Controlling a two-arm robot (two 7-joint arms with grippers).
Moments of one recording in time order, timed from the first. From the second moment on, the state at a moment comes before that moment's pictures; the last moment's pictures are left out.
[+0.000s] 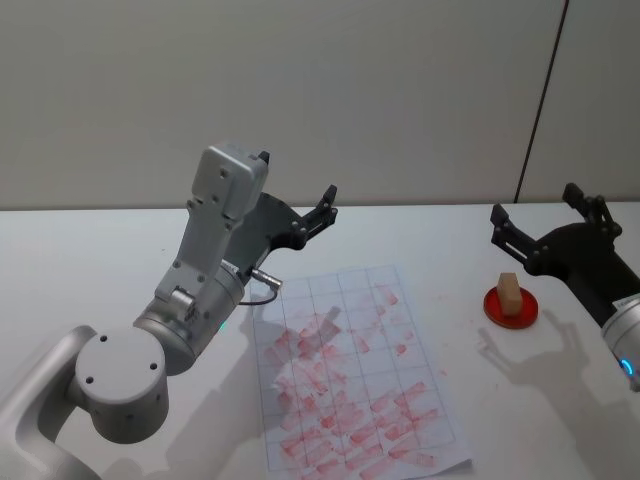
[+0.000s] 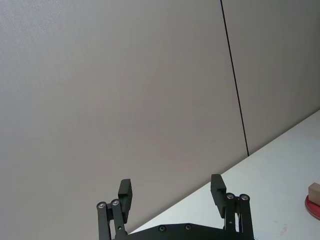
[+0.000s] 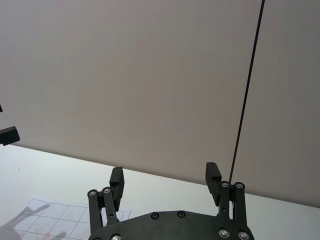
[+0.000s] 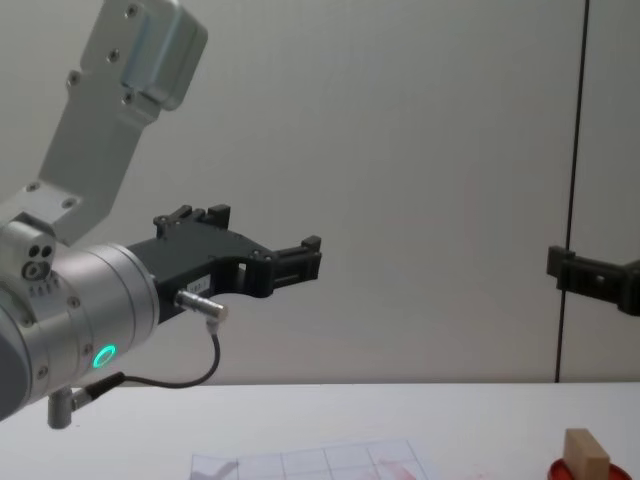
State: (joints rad) left arm -0.24 0.38 0.45 -1.63 -0.20 0.01 -0.01; right arm -0.02 0.34 -0.23 -1.77 0.29 0.03 0.07
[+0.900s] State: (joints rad) left arm -0.24 0.38 0.45 -1.63 -0.20 0.01 -0.01; right arm -0.01 0.33 -0.23 -1.77 0.28 0.05 0.05
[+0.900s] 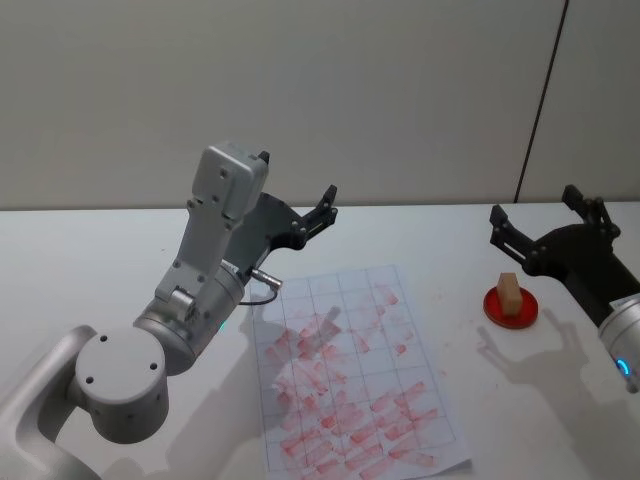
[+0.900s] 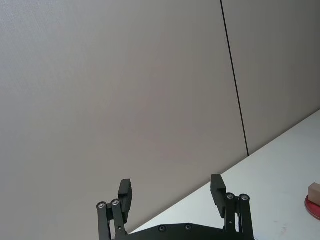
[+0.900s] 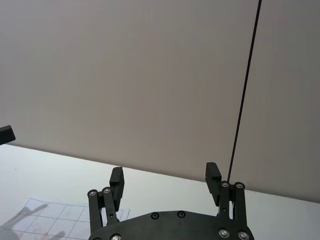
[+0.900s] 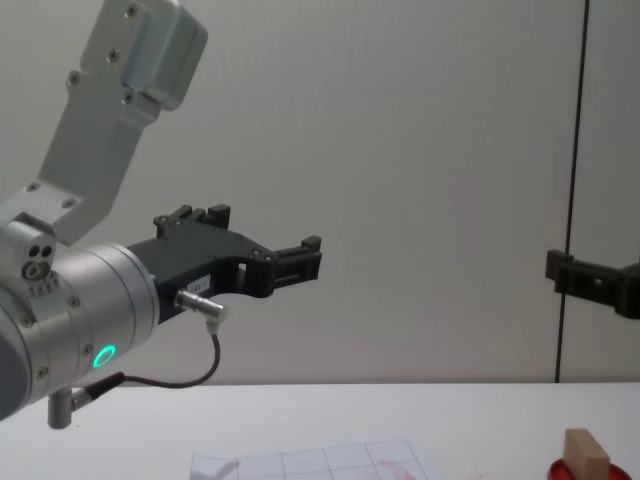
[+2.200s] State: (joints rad) left arm -0.24 0.38 0.45 -1.63 -0.20 0.01 -0.01; right arm 0.04 0.13 -0.29 -1.65 0.22 0.36 -0.29
